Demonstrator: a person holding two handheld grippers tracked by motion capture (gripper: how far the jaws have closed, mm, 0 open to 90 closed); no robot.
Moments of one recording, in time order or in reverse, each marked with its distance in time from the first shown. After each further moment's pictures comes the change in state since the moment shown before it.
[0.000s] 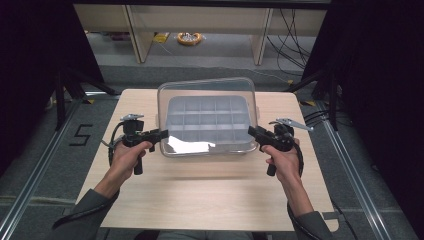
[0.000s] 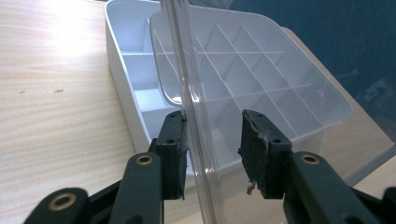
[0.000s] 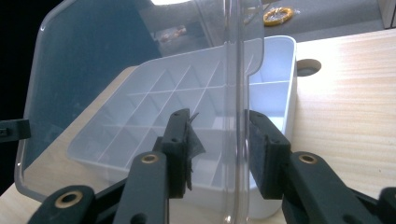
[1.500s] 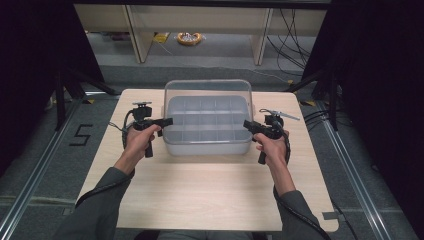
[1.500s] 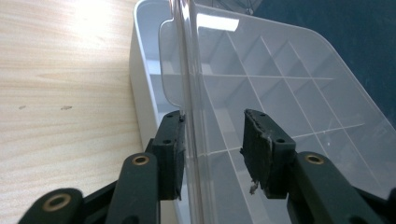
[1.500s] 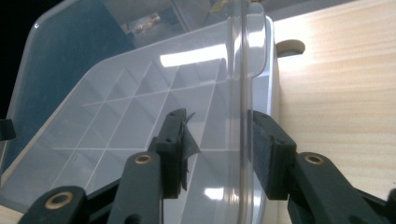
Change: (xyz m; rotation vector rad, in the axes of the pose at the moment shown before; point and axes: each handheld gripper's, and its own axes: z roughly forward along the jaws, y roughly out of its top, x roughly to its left) left arm 0.024 0.025 0.057 0.050 0.088 -0.099; right arm -0.027 0.006 0.059 0.045 -0.097 0.039
